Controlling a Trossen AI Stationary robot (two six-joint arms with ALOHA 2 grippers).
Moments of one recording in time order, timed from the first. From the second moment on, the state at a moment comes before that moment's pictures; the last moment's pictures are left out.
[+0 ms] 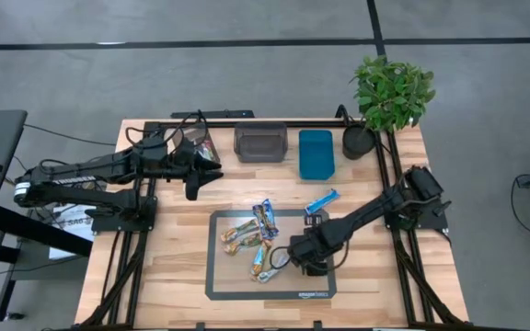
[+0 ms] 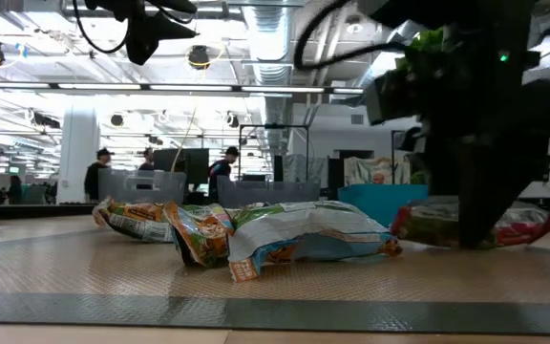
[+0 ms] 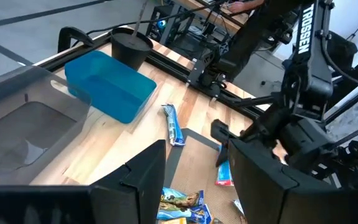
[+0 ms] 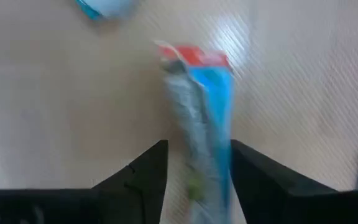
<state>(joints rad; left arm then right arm) 0.18 0.82 0.76 -0.22 0.07 -0.43 0.43 1.89 1.17 -0.75 0.11 0.35</state>
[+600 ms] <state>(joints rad) 0.18 0.82 0.76 -0.22 0.04 -0.46 0.27 1.68 1.19 -0.60 0.08 0.40</state>
